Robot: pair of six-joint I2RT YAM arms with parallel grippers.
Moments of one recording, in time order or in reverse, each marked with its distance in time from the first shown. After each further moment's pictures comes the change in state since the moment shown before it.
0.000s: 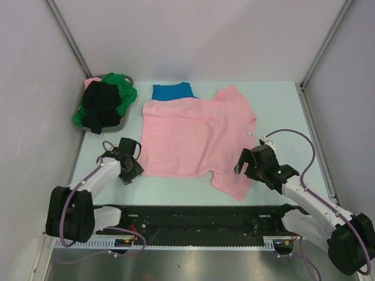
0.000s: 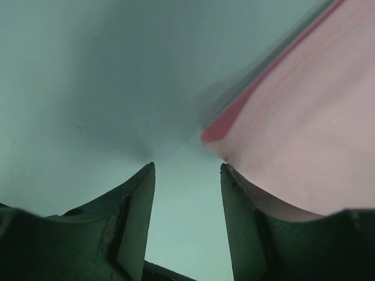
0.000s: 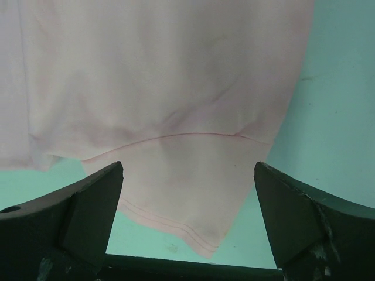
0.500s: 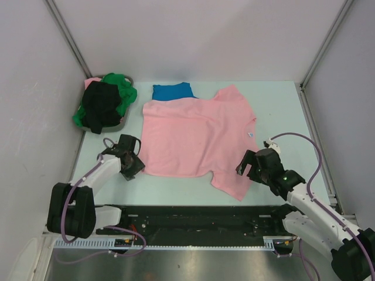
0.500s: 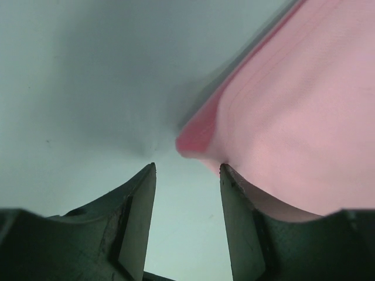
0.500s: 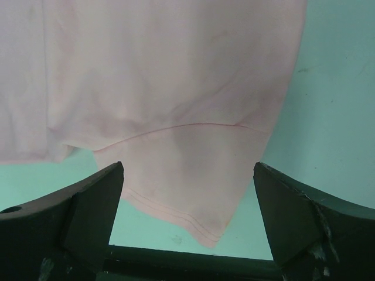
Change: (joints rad) left arm 0.017 0.100 0.034 0.062 0.039 0.000; right arm -0.004 -0.158 -0.036 -0.049 0.001 0.033
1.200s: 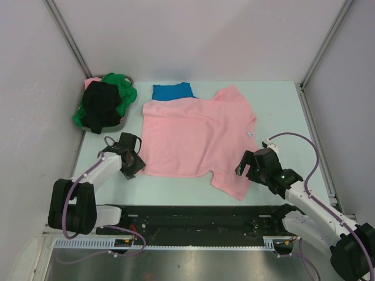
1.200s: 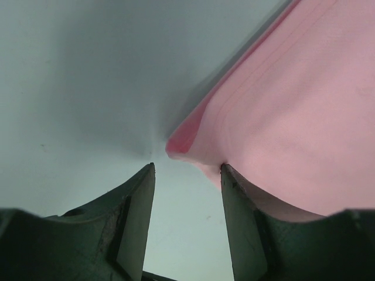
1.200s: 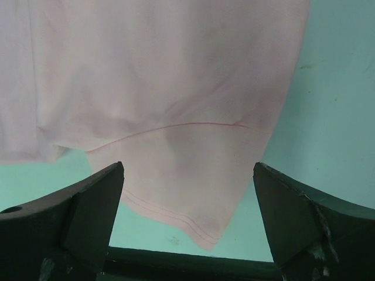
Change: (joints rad) left arm 0.000 -0.015 0.018 -0.004 0.026 0.008; right arm 0.000 0.047 -0.005 0.019 -0.009 0.000
